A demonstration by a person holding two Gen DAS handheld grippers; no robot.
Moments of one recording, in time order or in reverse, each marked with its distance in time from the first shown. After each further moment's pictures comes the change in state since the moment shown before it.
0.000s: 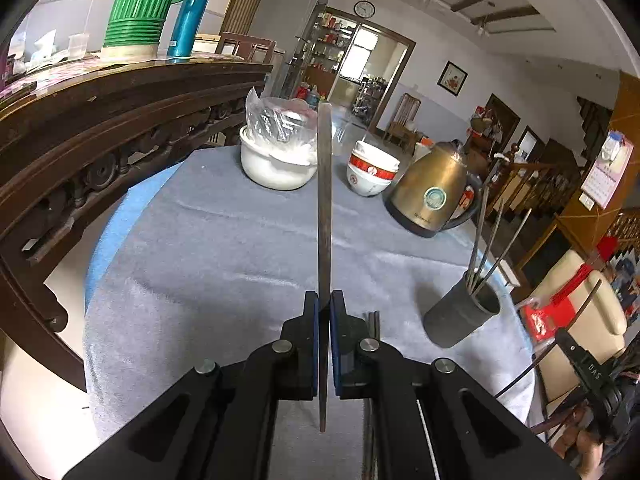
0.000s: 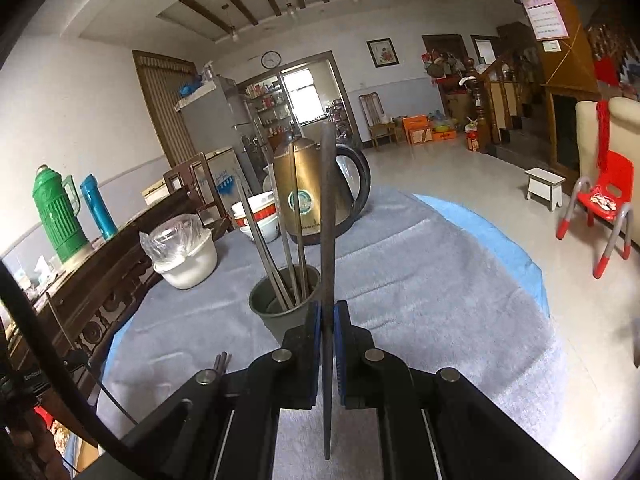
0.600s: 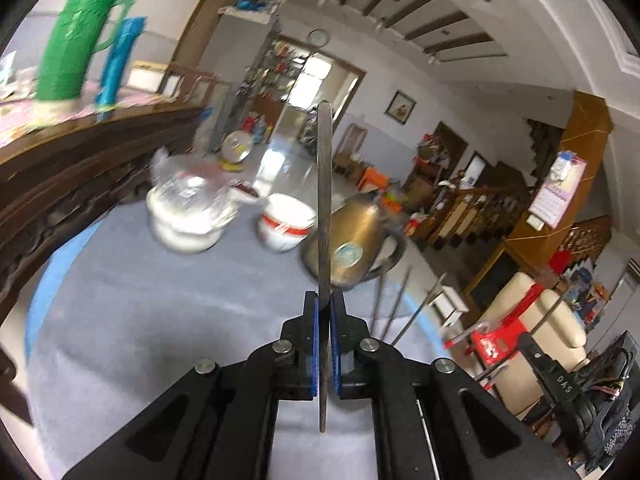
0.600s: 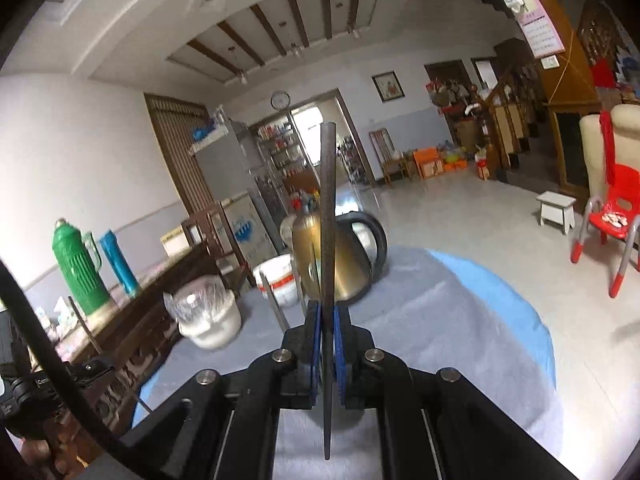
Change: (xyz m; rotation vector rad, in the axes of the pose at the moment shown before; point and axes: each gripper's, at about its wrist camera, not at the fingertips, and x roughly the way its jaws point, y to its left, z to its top) left arm 0.002 -0.098 0.065 0.033 -0.120 -0.217; right arm -0.019 0.002 0.079 0.034 -0.174 0.069
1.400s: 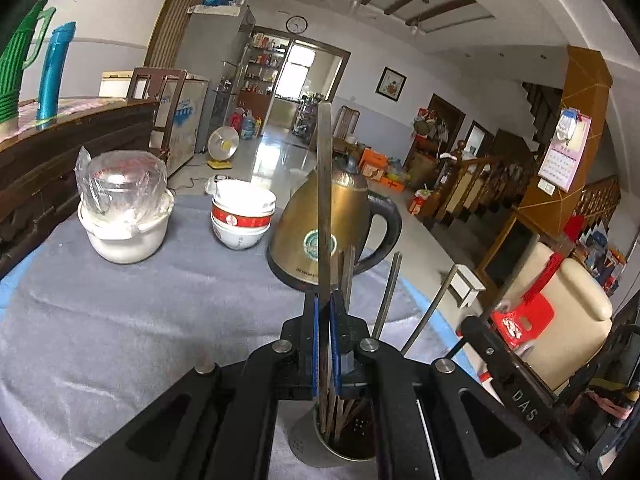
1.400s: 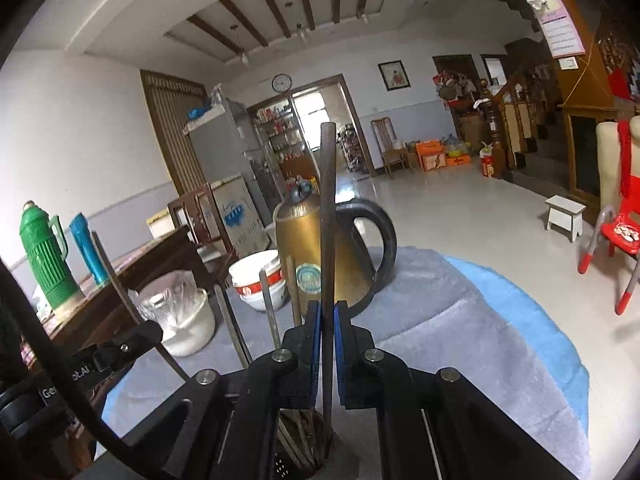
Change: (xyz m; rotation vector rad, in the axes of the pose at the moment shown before) left arm 0.125 -0.061 -0.022 0.109 0.061 0.057; right arm 0.123 -0.007 -0.008 -0.060 0.105 -0.019
